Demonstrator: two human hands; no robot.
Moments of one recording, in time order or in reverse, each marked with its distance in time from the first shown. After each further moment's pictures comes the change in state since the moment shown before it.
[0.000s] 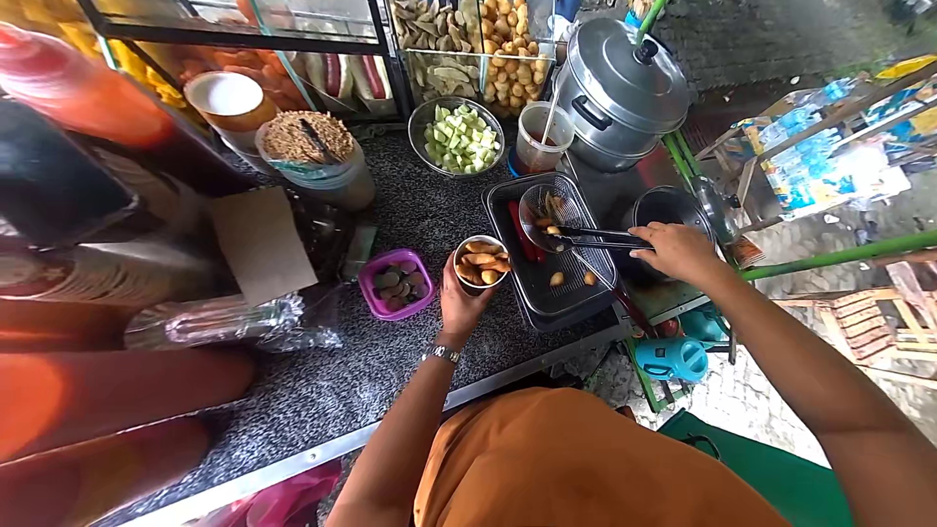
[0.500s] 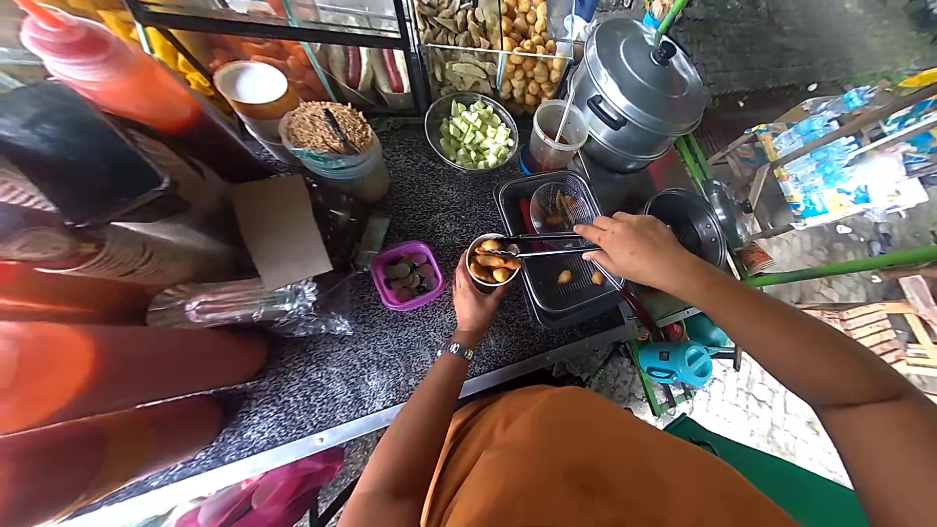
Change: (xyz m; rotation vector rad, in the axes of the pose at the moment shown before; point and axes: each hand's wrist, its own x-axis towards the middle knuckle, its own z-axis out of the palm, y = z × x) left_hand -0.012 0.005 0.010 0.017 0.052 -0.059; right_hand -0.005 -0.100 -0.048 -0.156 0.090 -0.390
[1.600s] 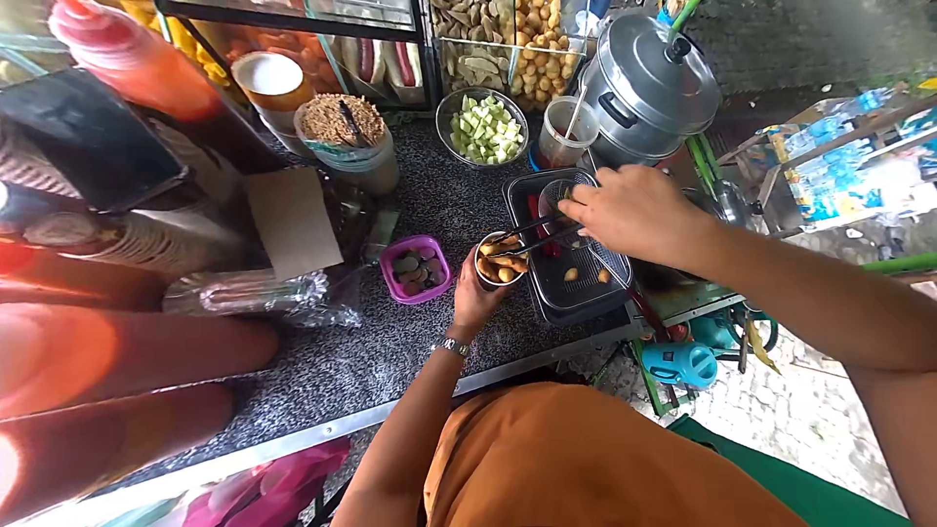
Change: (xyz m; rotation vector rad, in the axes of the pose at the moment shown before) left_hand 0.007 -0.003 -0.019 0.011 -0.151 0.078; right_hand 0.012 -0.034 -0.075 -0.258 0.027 -0.163
